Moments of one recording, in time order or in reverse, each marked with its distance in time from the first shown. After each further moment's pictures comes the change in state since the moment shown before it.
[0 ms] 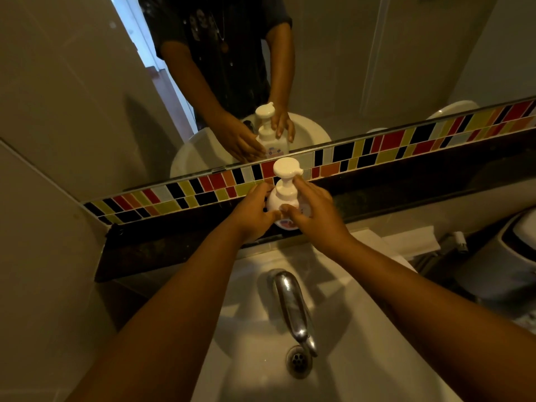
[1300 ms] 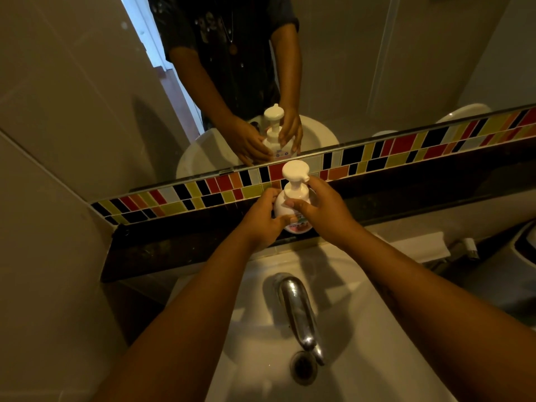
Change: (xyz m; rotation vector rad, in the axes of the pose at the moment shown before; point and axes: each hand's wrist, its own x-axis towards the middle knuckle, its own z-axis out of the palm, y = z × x) left_hand -0.001 -0.012 0.010 -0.193 0.037 0.006; right_hand 0.020 -0.008 -0.004 0.135 -0.044 0.021
